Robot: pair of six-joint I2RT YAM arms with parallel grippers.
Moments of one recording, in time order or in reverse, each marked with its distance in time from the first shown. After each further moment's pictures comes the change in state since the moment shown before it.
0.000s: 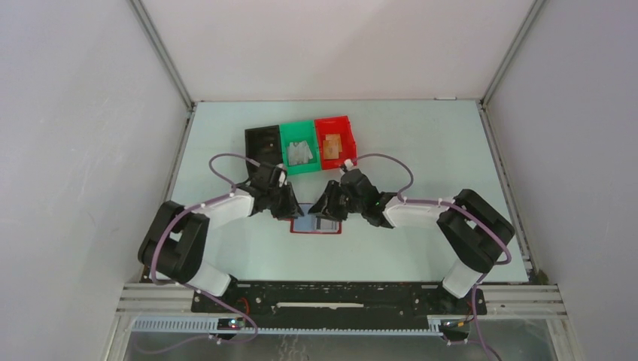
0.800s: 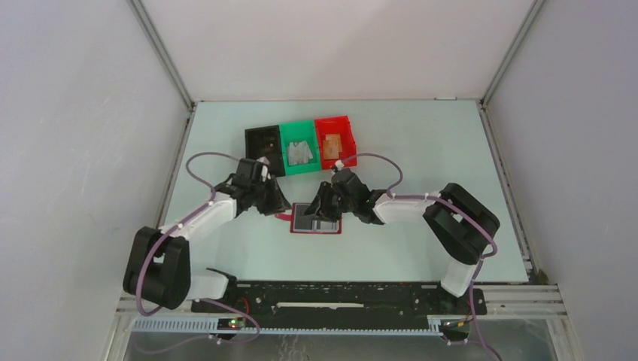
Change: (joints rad) left arm 0.129 -0.221 0.000 -0.178 -0.032 0.024; right arm 0.024 0.110 0.115 -0.037 -0.022 -0.033
